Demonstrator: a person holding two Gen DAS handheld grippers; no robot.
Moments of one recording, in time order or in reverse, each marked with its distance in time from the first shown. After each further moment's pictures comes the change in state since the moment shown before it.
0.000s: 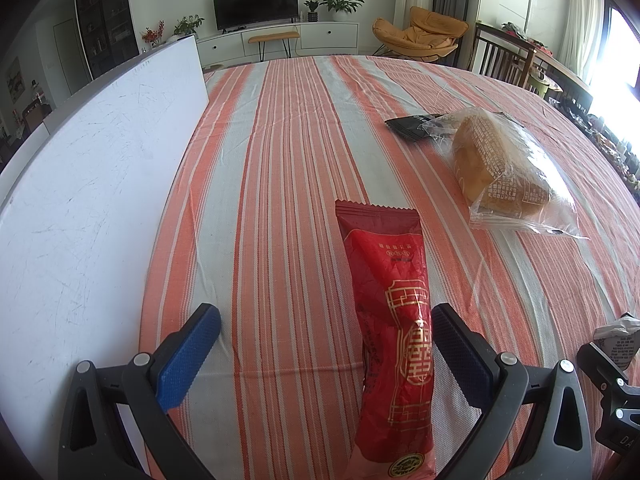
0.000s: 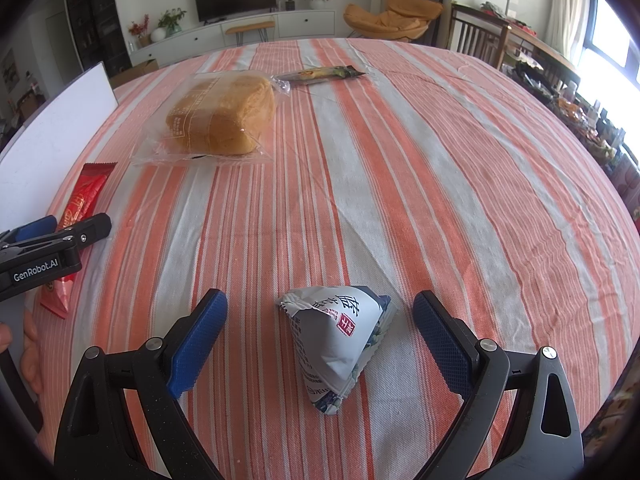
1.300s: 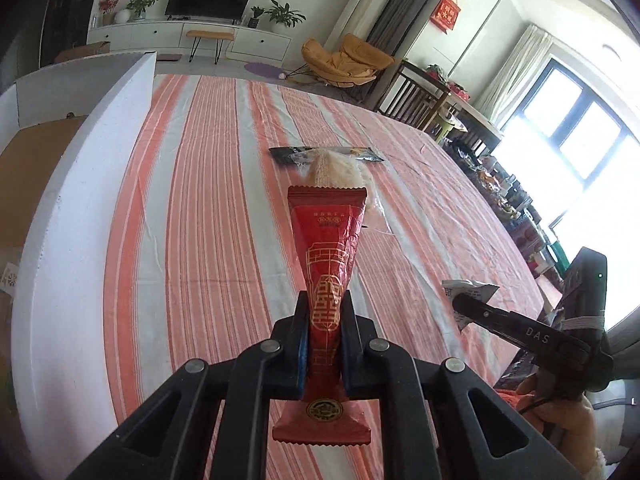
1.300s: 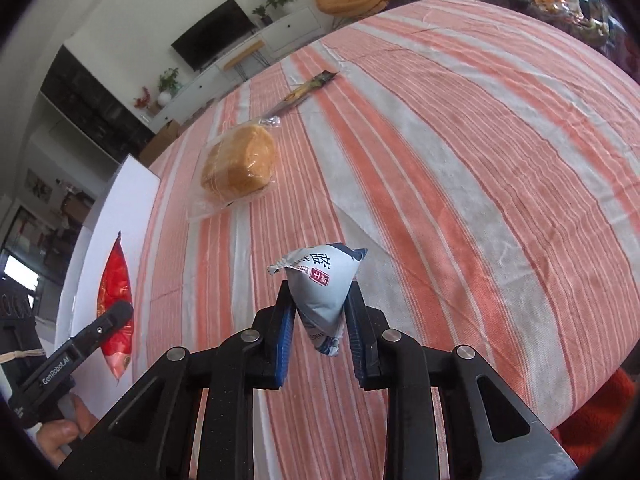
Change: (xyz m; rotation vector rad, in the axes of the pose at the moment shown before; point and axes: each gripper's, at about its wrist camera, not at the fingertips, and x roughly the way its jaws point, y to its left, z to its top) left arm -0.132 0.012 -0.028 -0.116 -0.051 -0.490; right arm -0.065 -0.049 -0.004 0.332 -0.016 0.351
